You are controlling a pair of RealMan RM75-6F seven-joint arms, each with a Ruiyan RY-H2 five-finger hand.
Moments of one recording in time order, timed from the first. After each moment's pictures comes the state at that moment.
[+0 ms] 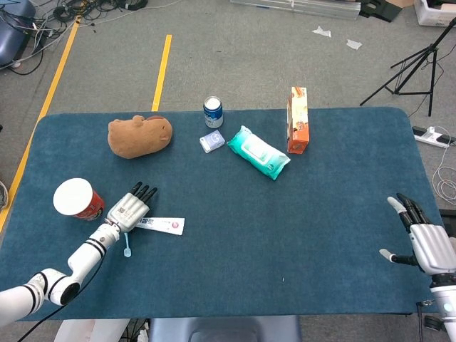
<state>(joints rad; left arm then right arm) -0.76 -1.45 -0.03 -1.24 1.24 0.74 0.59 0.12 -1.03 0.05 -1.60 -1.46 1.34 0.15</state>
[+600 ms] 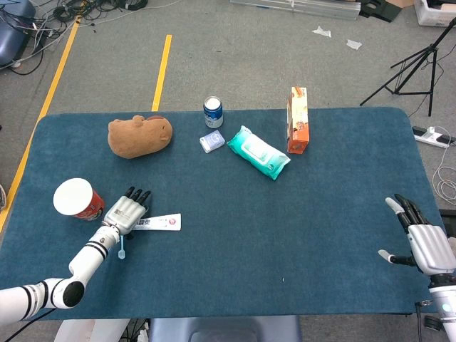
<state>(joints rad) -0.82 -1.36 -0.02 -1.50 0.84 0.77 0.82 0.13 -1.04 0.04 -1.60 -1.46 1.34 0.14</state>
